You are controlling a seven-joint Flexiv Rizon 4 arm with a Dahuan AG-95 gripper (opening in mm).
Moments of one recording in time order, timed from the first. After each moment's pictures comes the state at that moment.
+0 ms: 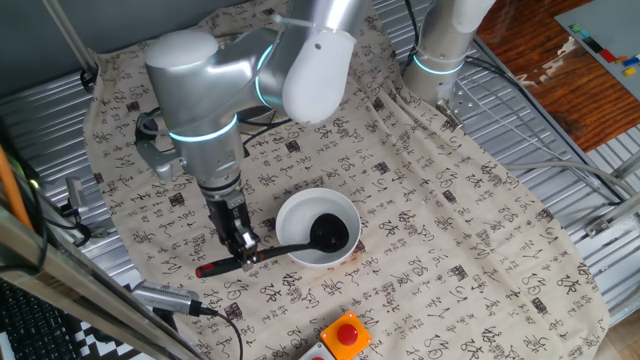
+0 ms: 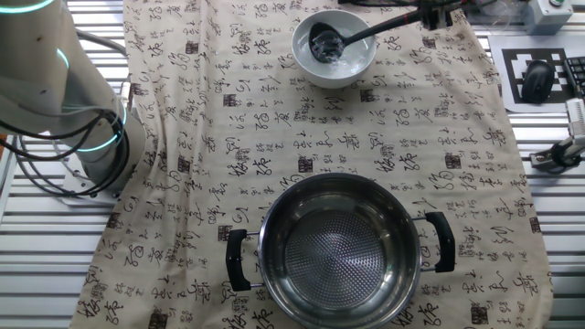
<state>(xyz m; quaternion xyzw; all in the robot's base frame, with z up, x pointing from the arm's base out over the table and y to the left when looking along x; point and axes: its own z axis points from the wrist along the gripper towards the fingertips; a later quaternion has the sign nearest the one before) 0.622 0.249 0.143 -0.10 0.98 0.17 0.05</state>
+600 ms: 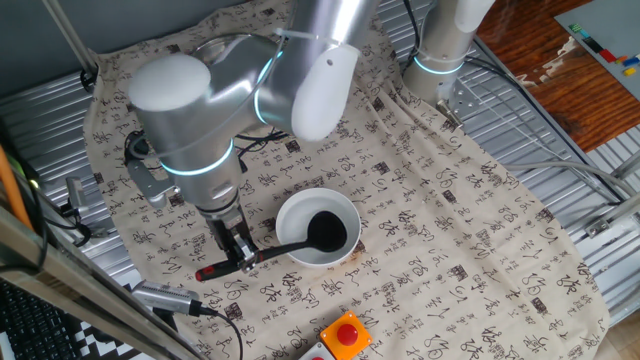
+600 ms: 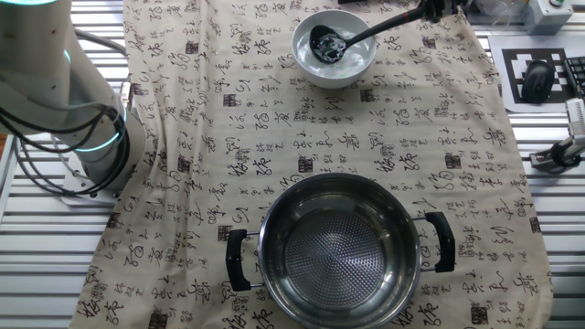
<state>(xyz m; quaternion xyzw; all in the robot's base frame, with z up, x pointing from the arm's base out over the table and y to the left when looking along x) 0.623 0.256 0.154 -0.09 0.99 0.11 0.02</state>
